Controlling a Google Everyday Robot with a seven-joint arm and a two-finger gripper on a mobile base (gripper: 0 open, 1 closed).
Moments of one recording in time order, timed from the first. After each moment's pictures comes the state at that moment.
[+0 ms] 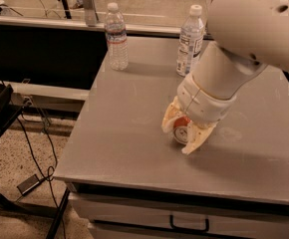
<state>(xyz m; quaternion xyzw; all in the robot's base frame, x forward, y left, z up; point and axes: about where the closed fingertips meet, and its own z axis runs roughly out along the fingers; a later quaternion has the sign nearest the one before) 0.433 -0.080 0.853 -0.90 0.41 0.03 0.14</state>
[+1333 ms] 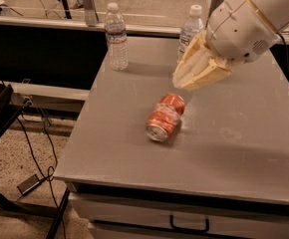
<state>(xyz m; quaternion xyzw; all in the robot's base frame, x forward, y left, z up) 0.456 -0.075 0.980 -0.79 0.53 0.15 0.28</state>
